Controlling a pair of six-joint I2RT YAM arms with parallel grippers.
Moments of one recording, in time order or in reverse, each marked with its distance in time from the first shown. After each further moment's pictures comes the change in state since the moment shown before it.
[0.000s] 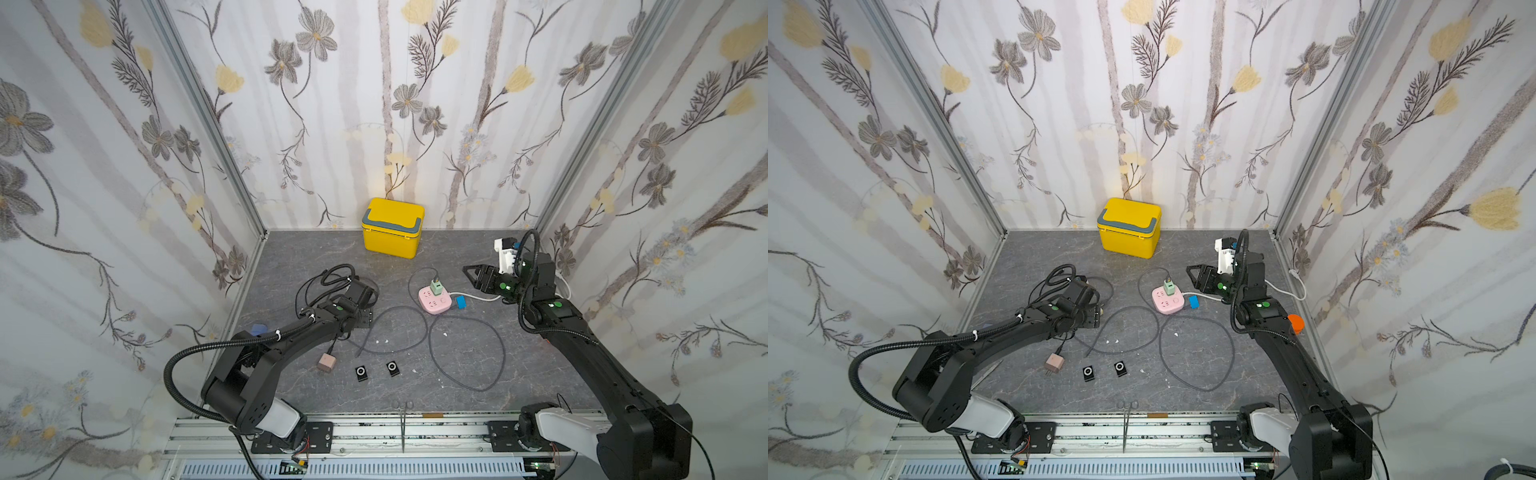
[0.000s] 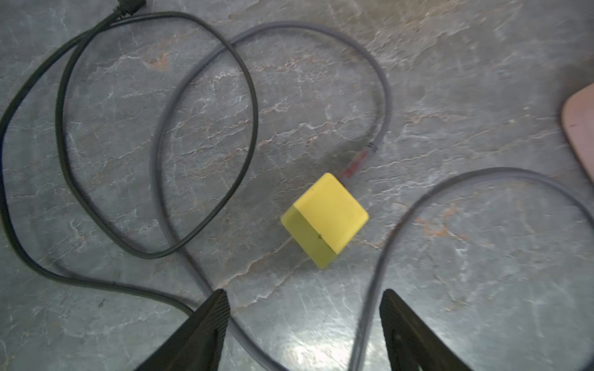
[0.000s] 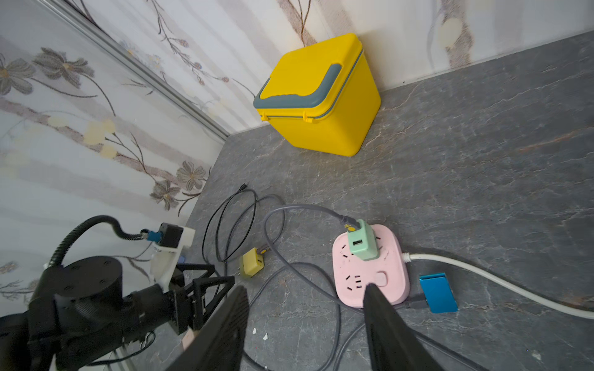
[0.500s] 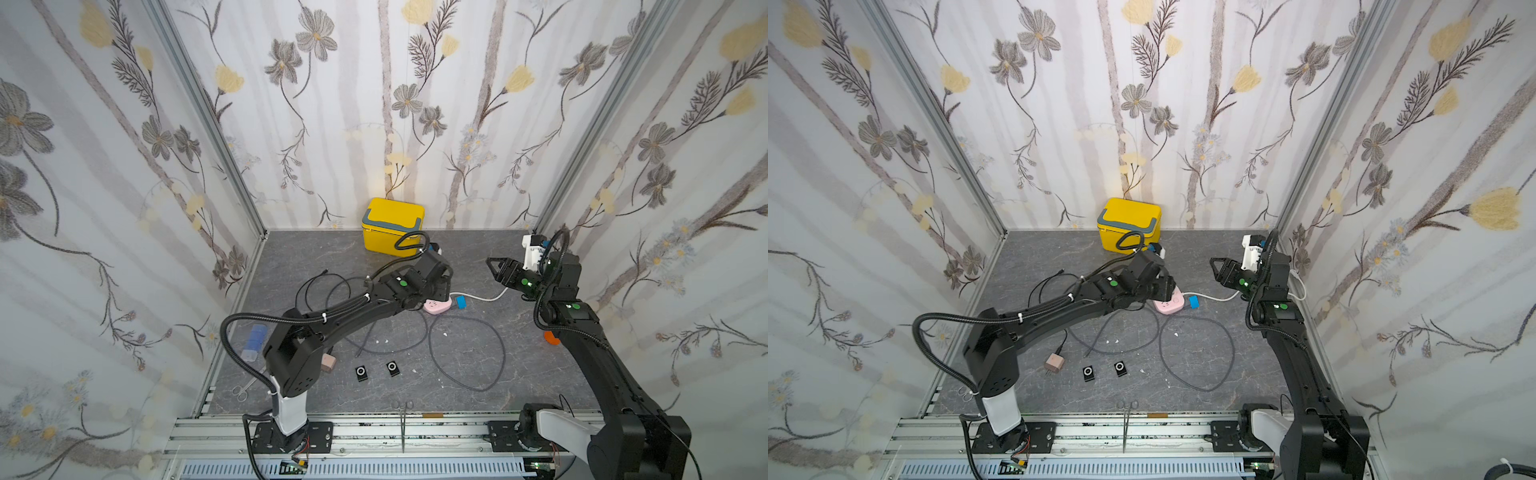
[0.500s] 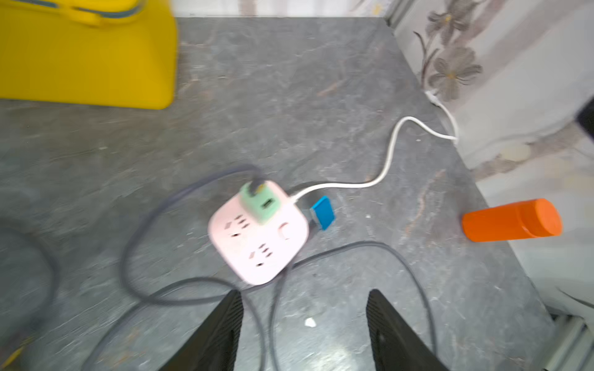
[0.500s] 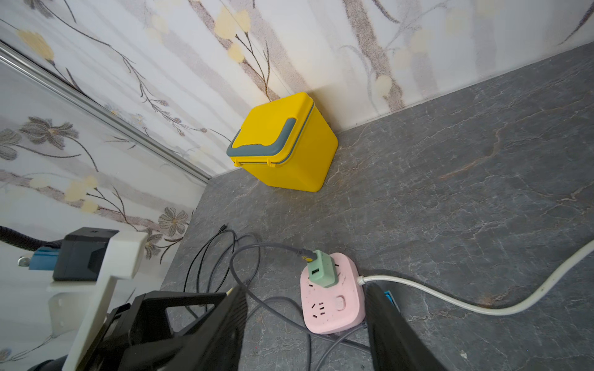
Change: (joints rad) left arm -0.319 0.247 0.637 -0.102 0.090 -0.151; right arm -0.186 -0.036 -0.008 0.037 -0.020 -0.002
